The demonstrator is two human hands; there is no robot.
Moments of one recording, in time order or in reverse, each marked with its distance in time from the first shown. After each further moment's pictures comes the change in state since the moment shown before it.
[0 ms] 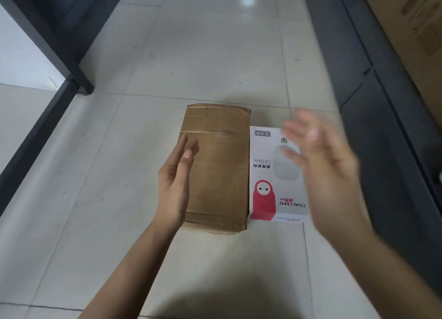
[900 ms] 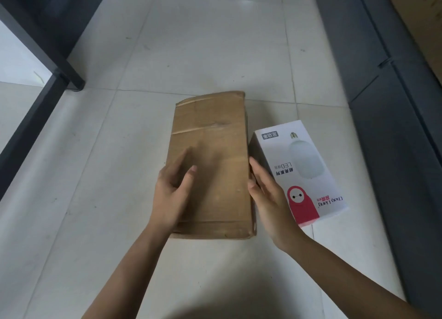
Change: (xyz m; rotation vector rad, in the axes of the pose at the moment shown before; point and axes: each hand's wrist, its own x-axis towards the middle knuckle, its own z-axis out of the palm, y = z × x) left_hand 0.033 -0.047 -0.026 0.381 -0.050 -0.042; right_hand -0.007 0.126 0.034 -0.155 -0.302 0.306
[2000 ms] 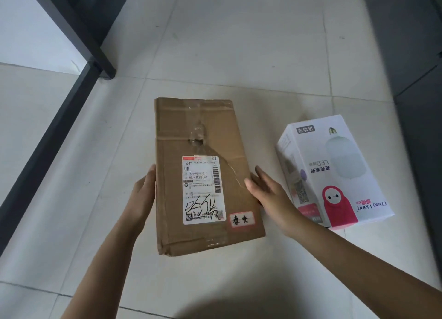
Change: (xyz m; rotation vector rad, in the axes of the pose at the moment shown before) left_hand 0.004 -0.041 -0.093 0.037 -0.046 -0.257; right_hand 0.033 0.029 0.032 -0.066 -0.234 0.280
